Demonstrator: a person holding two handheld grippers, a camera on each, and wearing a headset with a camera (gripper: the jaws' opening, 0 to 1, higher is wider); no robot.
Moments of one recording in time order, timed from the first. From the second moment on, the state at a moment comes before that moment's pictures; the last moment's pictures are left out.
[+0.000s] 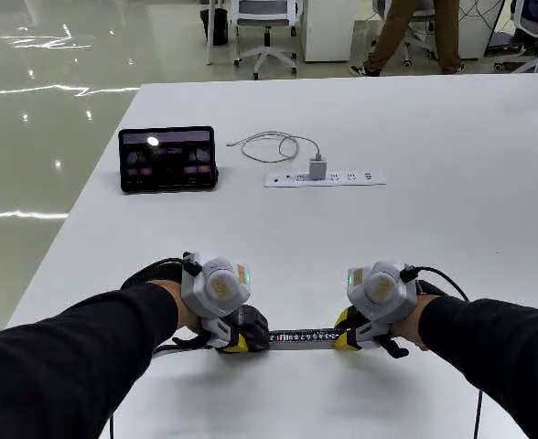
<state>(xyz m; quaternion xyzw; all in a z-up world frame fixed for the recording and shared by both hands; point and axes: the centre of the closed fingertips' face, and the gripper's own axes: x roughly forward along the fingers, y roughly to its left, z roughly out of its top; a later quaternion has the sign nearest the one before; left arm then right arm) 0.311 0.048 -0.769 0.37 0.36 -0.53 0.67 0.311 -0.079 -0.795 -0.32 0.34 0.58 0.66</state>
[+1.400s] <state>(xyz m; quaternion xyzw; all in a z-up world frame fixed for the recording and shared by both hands) 0.311 0.047 -0.770 0.37 0.37 -0.52 0.68 0.312 -0.102 -0.795 -0.32 0.36 0.58 0.66</state>
